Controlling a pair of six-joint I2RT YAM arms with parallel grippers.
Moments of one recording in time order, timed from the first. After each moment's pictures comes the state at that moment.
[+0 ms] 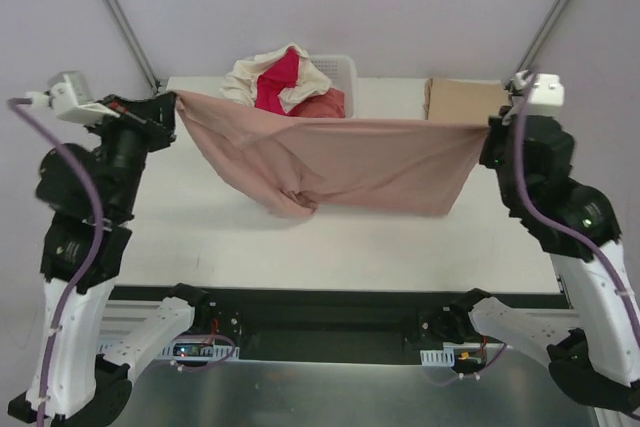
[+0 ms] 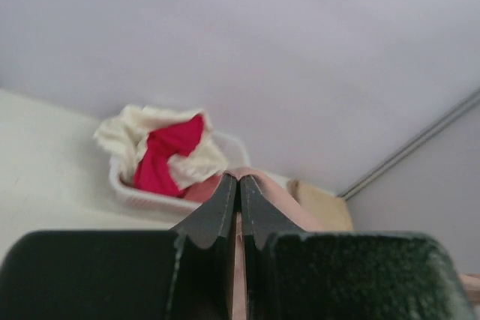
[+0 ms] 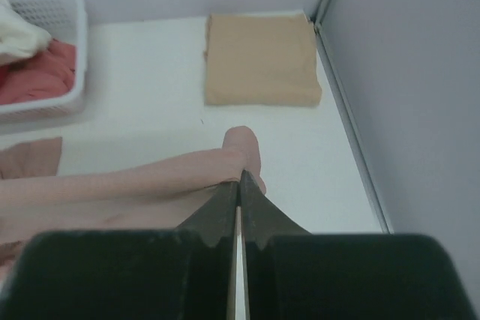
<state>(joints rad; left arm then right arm) -0.31 0.79 1.38 -0.49 -0.27 -0.52 0.56 0.99 1.51 -0.93 0.73 0.18</state>
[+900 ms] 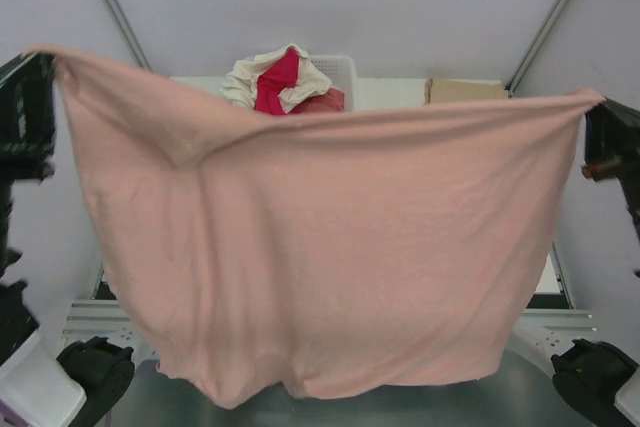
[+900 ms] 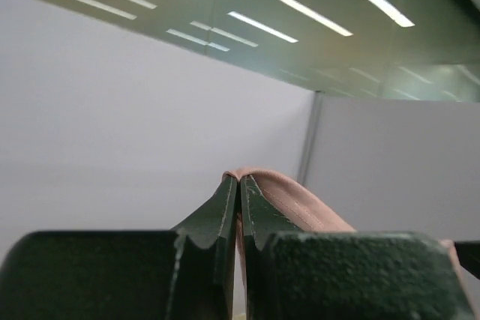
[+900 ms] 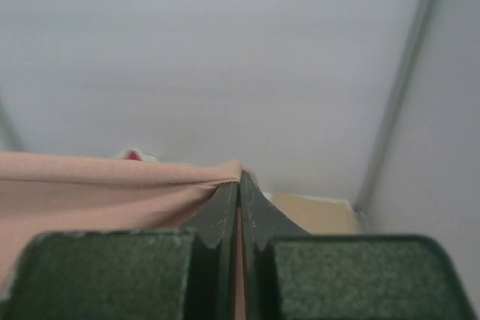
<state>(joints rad) -0.31 0.89 2.15 -0.44 0.14 -0.40 0.56 0.87 2.10 -0.89 0.29 -0.10</state>
